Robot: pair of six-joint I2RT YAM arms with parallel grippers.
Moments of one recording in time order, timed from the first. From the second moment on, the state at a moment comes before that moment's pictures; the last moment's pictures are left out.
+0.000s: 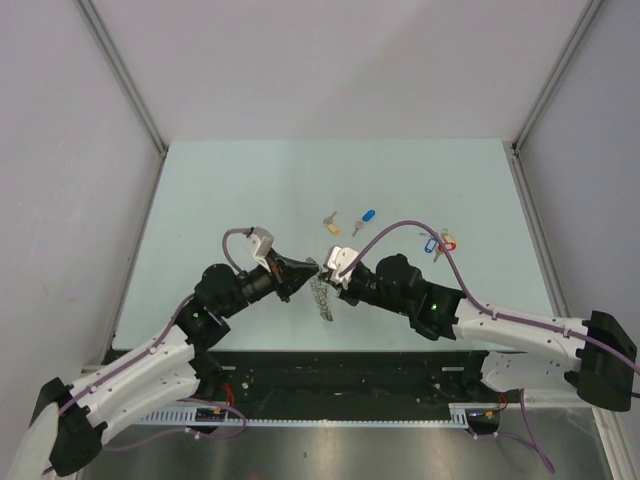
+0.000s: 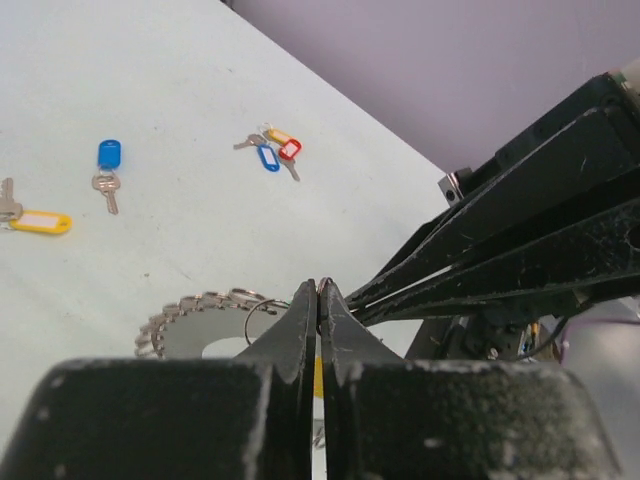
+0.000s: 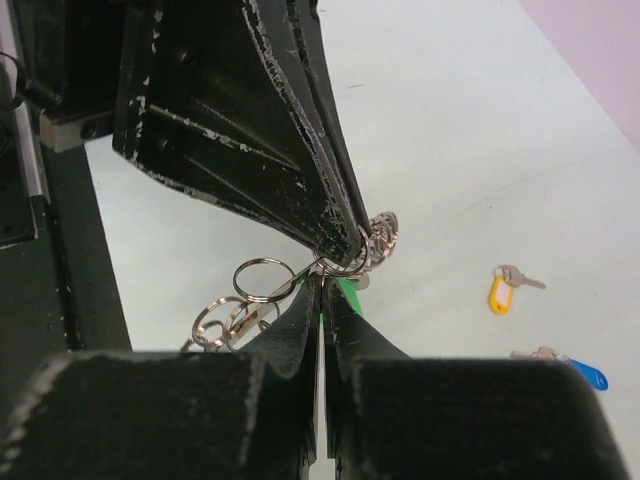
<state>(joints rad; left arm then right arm) -0.72 0.72 0.41 0.32 0.27 -0.41 1.11 1.11 0.73 0.17 -0.02 -0.24</state>
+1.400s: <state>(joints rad) -0.60 1.15 0.99 -0.39 0.66 -0.15 1.06 1.10 0.83 -0.12 -0.06 -0.44</state>
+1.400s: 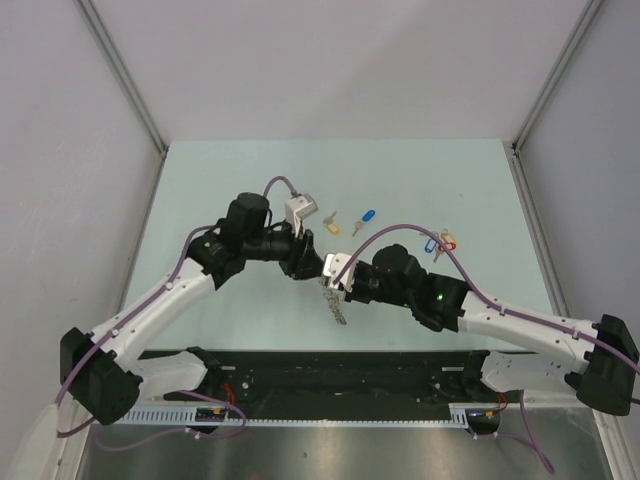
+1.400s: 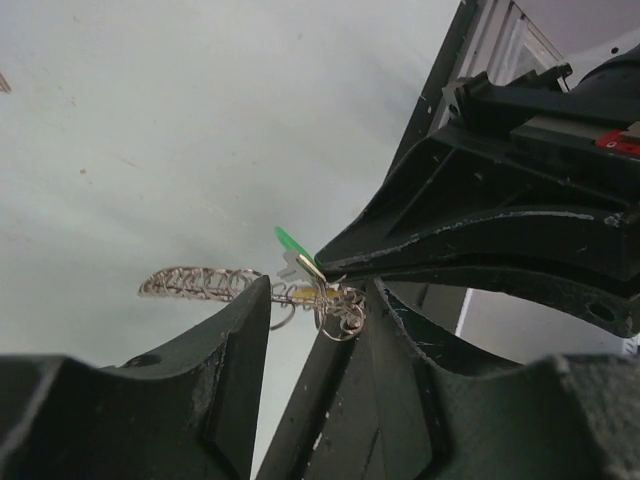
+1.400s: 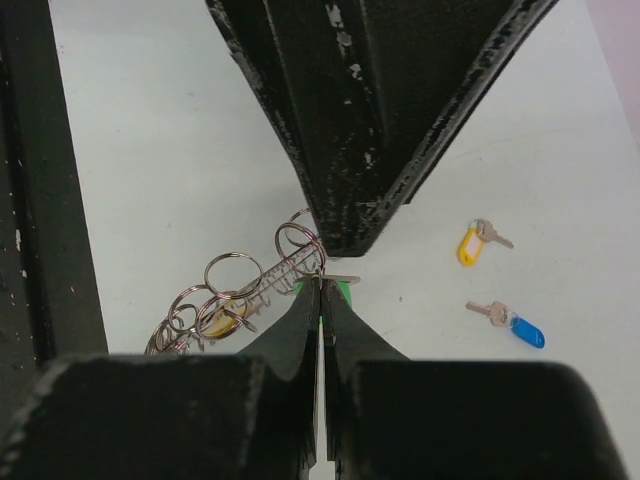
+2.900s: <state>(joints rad) -0.56 0.99 0.84 -0.25 0.63 -0.24 1.07 1.07 0.77 0.02 -0.01 -0.31</state>
